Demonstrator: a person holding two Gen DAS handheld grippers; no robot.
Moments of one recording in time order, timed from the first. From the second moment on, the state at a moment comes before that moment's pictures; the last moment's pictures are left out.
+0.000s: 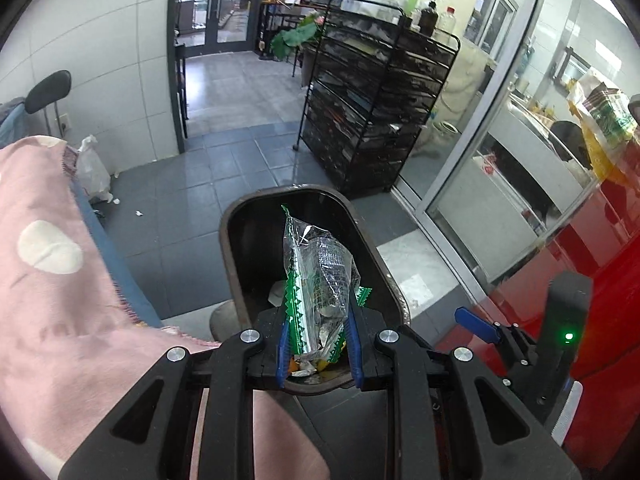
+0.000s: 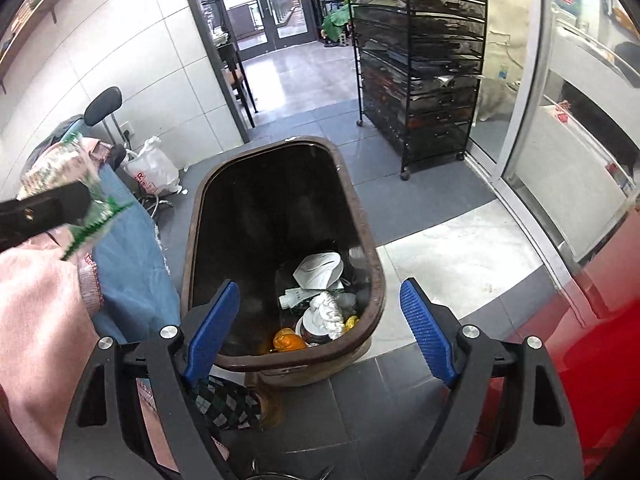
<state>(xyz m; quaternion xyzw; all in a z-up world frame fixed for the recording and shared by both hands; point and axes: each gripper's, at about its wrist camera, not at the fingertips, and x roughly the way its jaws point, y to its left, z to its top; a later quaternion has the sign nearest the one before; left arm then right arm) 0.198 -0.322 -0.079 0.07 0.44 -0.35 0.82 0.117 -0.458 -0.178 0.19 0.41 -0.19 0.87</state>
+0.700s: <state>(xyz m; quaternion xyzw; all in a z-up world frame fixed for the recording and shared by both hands) 0.188 -0.335 -0.072 0.09 0.39 -0.37 0.84 0.111 -0.458 -0.166 0.19 0.40 -0.19 0.87</state>
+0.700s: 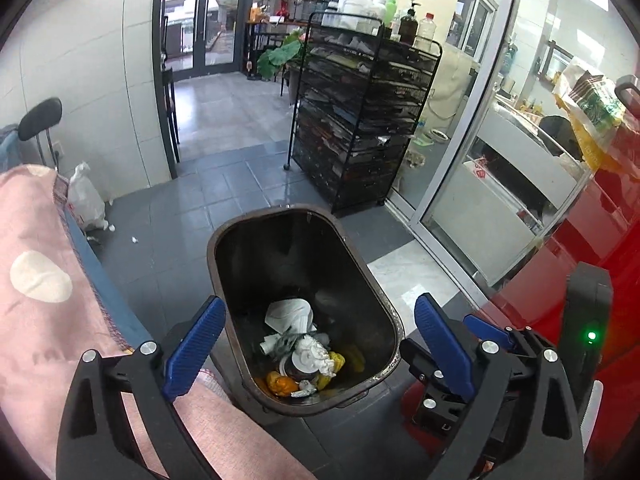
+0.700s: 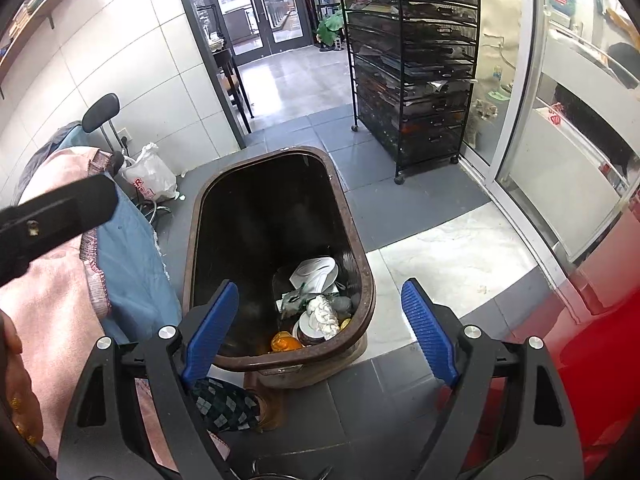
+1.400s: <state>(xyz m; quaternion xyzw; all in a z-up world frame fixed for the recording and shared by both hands) 0.180 -0.201 0.003 0.01 0.32 -0.25 0.91 0.147 -0.389 -0.110 0.16 0.37 -0.09 0.91</state>
